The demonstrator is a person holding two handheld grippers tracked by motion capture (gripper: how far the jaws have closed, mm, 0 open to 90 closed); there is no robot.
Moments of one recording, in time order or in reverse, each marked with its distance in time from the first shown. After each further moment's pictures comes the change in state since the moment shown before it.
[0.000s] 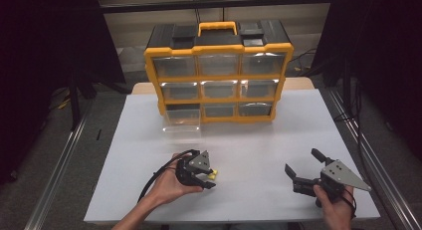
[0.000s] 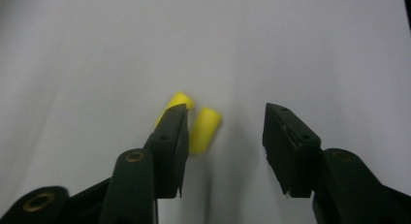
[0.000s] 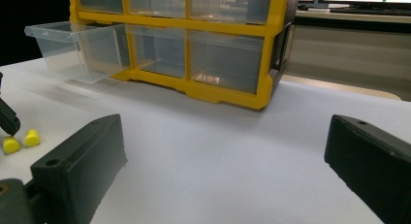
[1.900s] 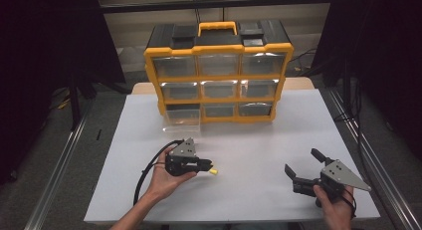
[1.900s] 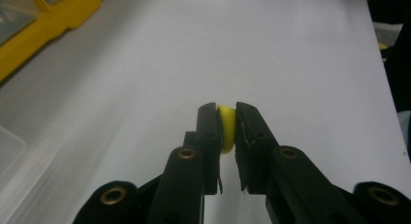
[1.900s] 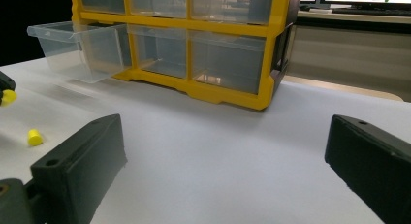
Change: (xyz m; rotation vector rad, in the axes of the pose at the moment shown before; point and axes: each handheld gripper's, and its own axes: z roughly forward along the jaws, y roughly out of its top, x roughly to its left) left arm 0.012 -0.011 -0.033 -0.314 0.061 -0.127; right arm 0.000 0.000 0.000 -0.002 0.005 -0.003
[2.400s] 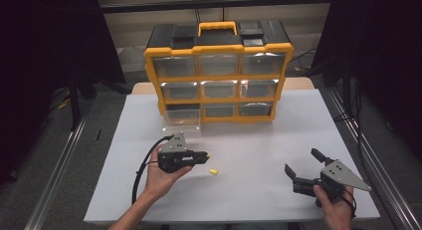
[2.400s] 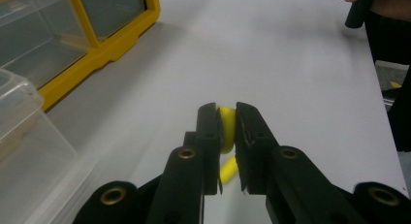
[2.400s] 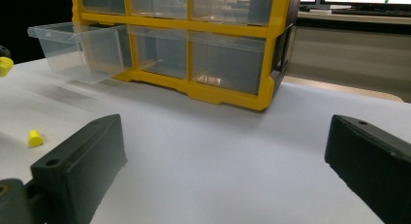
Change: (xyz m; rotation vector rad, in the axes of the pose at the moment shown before) left arm 0.004 0.003 -0.020 -0.110 0.068 -0.038; right arm 0.000 0.000 0.000 -0.003 0.001 -0.002
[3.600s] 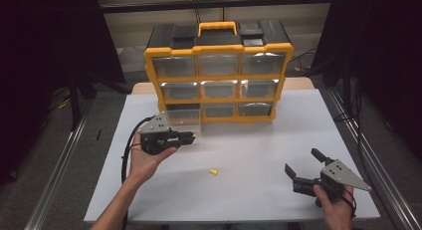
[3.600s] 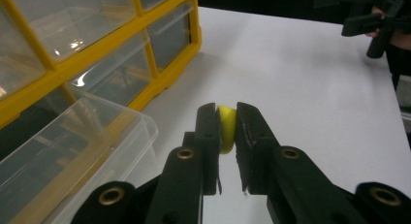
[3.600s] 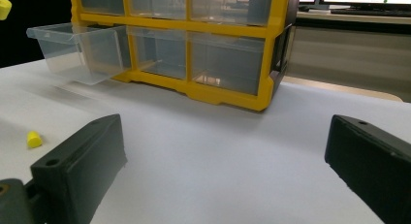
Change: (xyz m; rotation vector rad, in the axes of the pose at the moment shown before) left arm 0.033 0.033 -0.044 -0.019 0.077 0.031; right arm 0.000 0.000 0.000 -0.003 -0.003 0.005
